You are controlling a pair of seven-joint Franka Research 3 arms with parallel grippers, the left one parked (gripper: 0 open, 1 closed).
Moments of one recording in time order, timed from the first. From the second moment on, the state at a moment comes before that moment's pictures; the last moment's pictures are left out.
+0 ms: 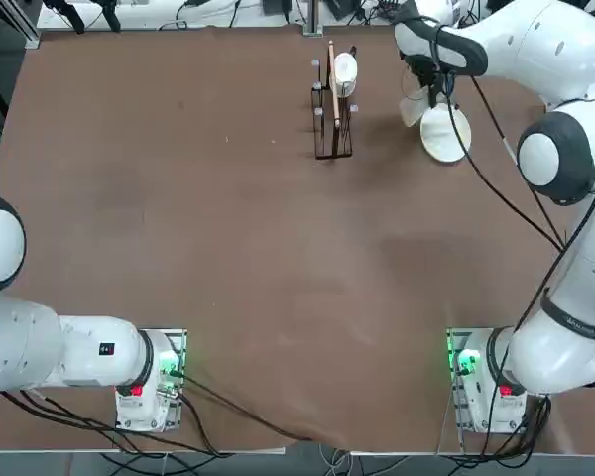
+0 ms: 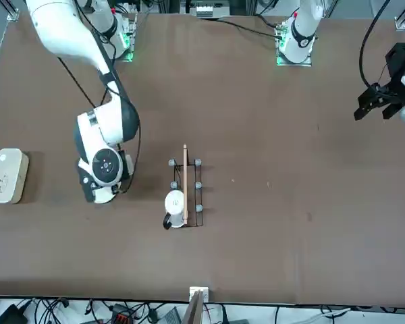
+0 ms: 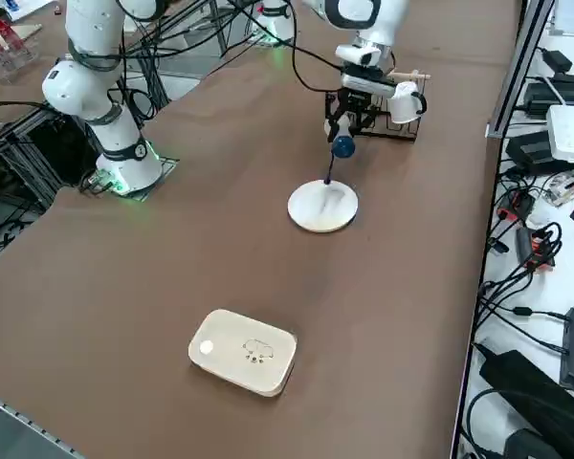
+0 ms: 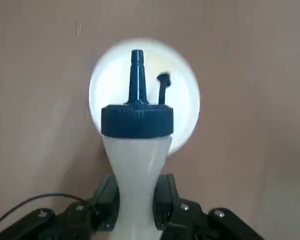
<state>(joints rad) 0.21 0.66 0.20 -1.36 -0.32 1.67 1.64</state>
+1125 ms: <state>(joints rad) 0.12 0.74 0.20 -1.39 0.07 1.71 1.59</state>
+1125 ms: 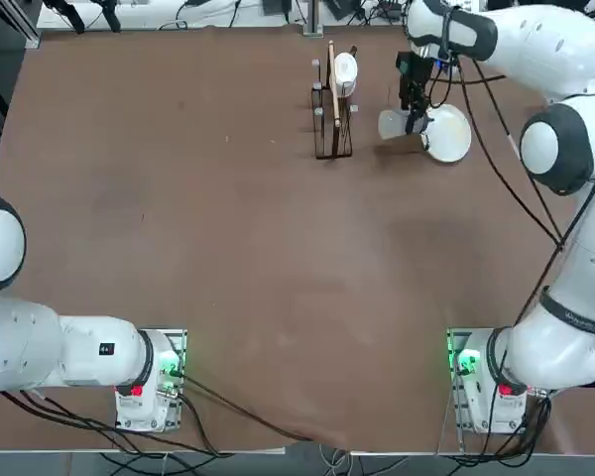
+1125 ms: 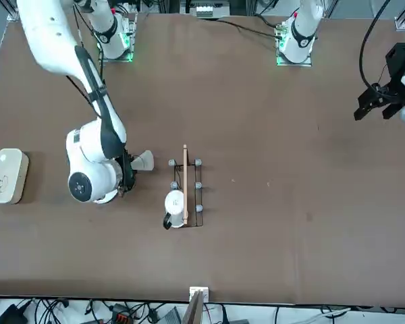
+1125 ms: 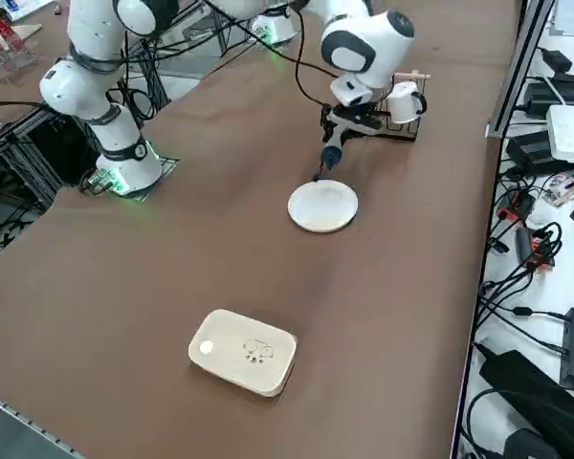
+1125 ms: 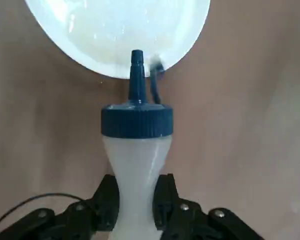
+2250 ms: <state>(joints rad) -0.01 0.78 0.19 -1.39 0.25 1.75 1.40</state>
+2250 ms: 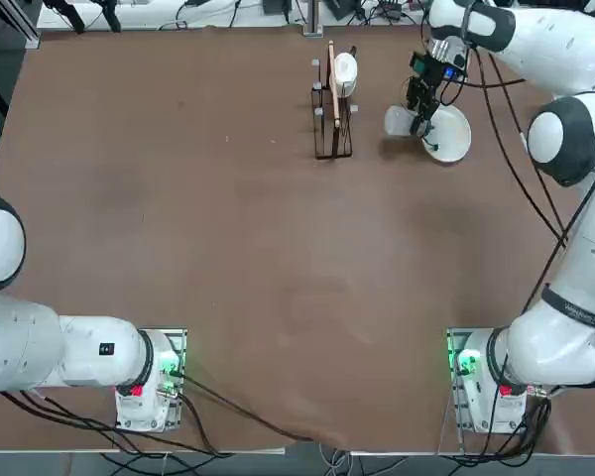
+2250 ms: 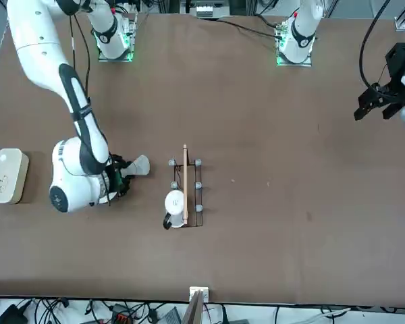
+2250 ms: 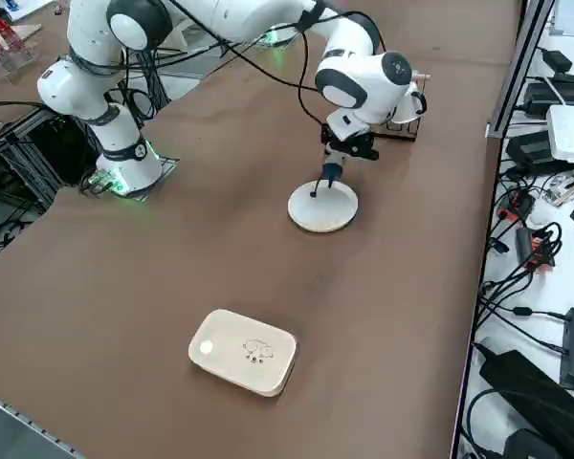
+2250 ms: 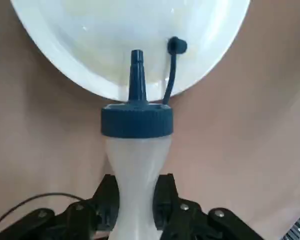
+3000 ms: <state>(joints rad) -0.17 0.78 0.19 -1.38 0.35 1.67 1.20</state>
